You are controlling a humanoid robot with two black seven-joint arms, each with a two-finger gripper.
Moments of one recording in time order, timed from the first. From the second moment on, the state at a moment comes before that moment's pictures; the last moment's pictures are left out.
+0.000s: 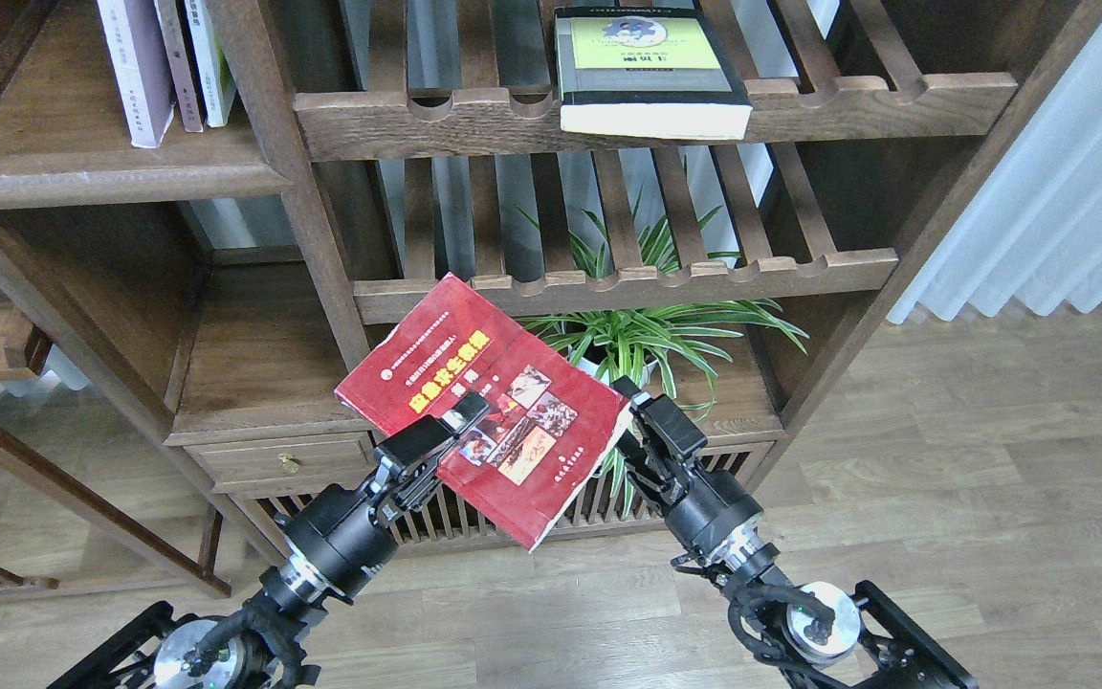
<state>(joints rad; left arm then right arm) -0.05 0.13 -0.89 -1.38 -0.21 -0.49 0.18 0.02 0.01 1.11 1.10 0.18 0.44 -0.21</state>
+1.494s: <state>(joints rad) -0.20 0.50 -1.14 -1.39 0.02 -0.49 0.21 0.03 0.01 1.09 1.10 0.14 0.44 -0.21</state>
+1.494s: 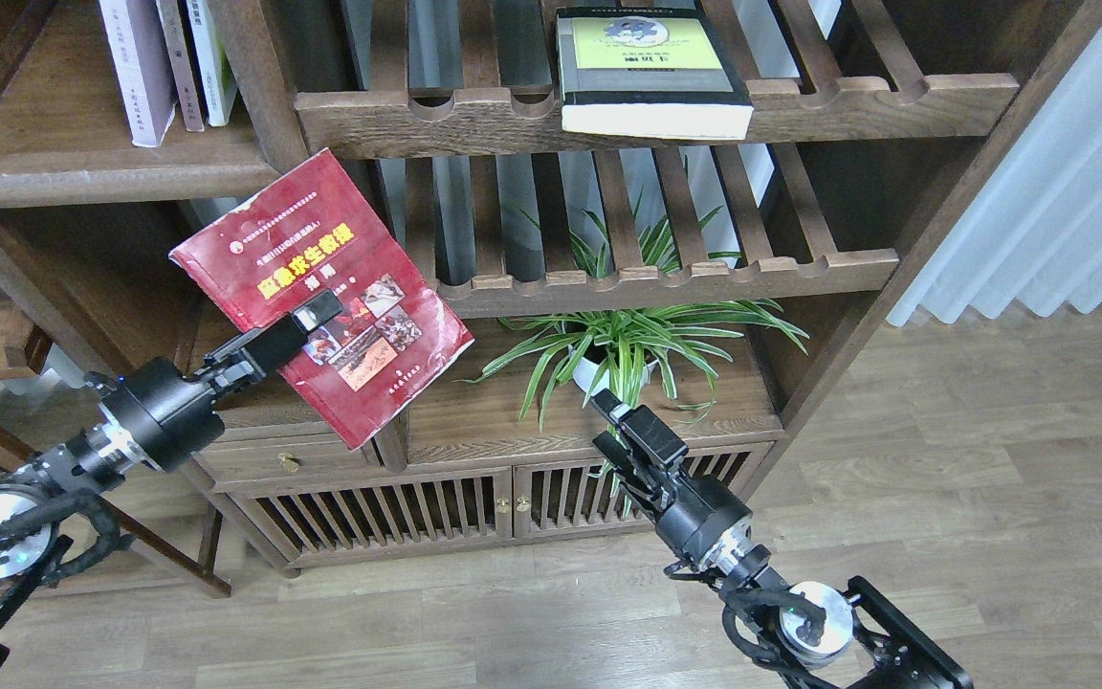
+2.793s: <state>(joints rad) -0.21 0.94 -1.32 -1.36 -0.22 -0.49 0.18 0.04 0.02 1.08 1.09 0.14 0.44 -0.21</state>
